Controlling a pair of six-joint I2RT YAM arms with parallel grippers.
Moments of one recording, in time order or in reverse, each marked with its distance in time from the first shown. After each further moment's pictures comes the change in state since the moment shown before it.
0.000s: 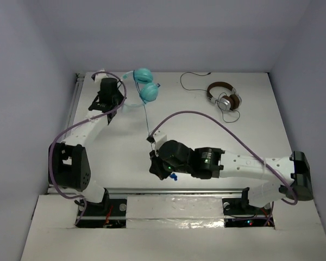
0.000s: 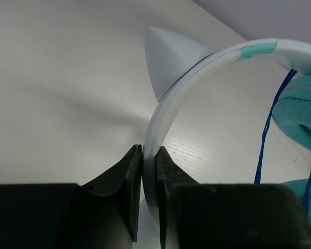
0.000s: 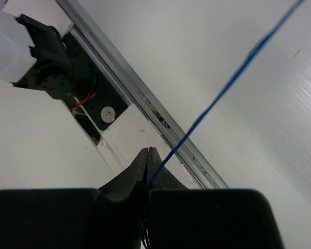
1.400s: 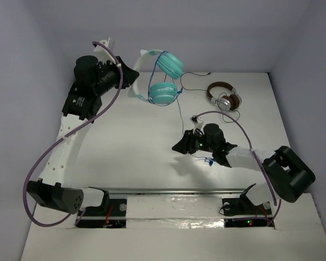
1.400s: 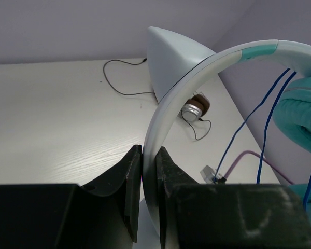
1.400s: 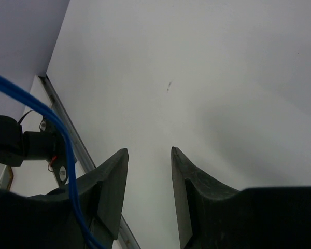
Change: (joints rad) left arm -0.103 -0.237 0.384 -0.272 0.586 0.211; right arm -0.680 0.036 -0.624 0.907 -0.588 0.050
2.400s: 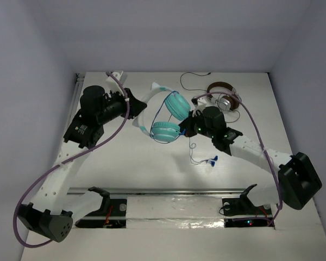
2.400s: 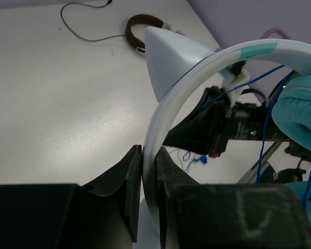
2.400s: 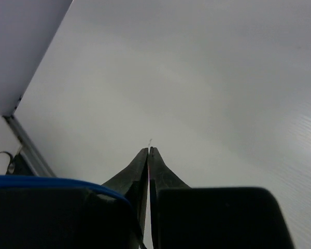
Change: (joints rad) left arm -0.103 -0.252 -0.378 0.013 0.052 0.071; right arm 0.000 -0.103 0.312 -0.393 0.256 -0.188
